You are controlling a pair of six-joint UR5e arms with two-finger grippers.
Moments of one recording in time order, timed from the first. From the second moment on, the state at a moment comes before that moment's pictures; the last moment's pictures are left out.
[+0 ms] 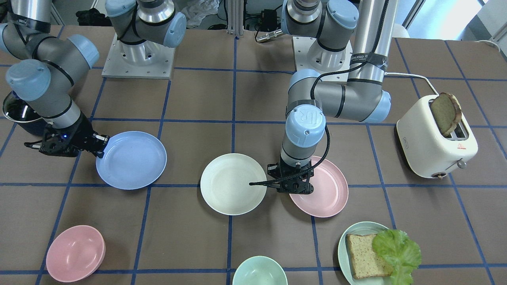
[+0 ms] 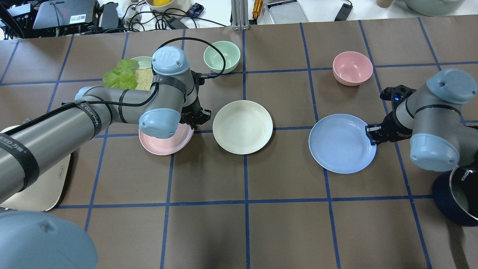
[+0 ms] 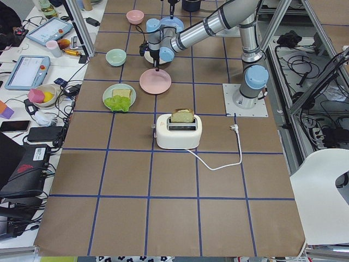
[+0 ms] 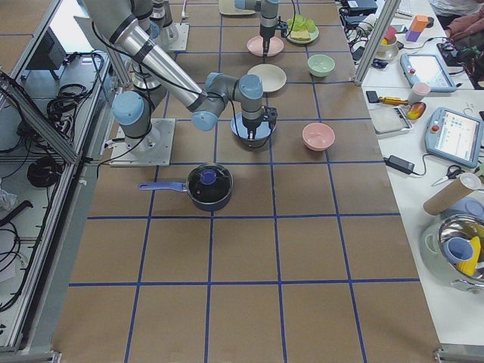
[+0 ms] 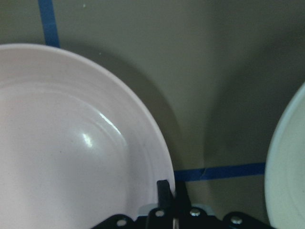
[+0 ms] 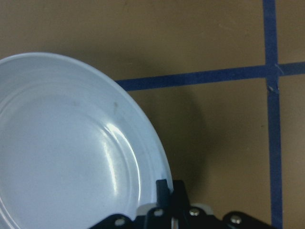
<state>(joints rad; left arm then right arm) -1.74 -1.99 -1.80 -0.92 1.62 -0.12 1.19 -1.44 2.18 -2.35 -1.49 -0.28</state>
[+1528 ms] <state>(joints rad) -2.09 -2.20 -1.33 -1.21 1.63 -0.67 1.21 -1.44 1.81 -1.92 -1.49 -0.25</state>
